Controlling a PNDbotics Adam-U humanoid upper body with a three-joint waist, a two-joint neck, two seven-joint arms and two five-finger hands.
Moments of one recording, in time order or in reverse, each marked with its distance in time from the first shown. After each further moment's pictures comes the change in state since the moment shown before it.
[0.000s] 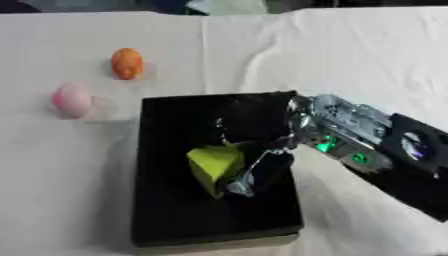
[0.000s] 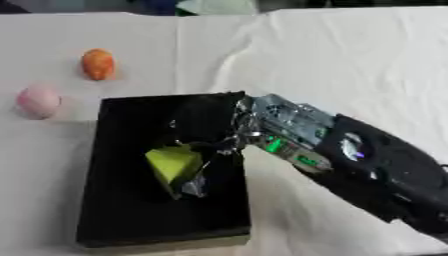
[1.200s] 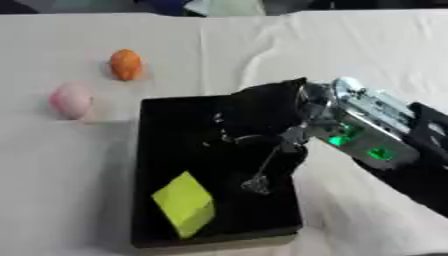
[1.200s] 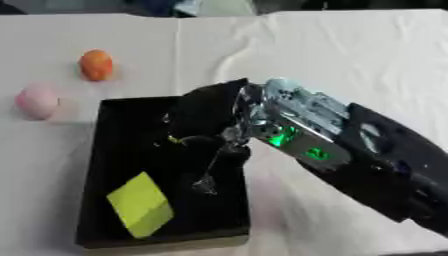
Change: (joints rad) left arm 0.000 0.000 0.000 0.000 -0.001 0.008 -0.011; right arm -0.017 -0.008 -0.035 -0.099 -0.120 0.069 0.140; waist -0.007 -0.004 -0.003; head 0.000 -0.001
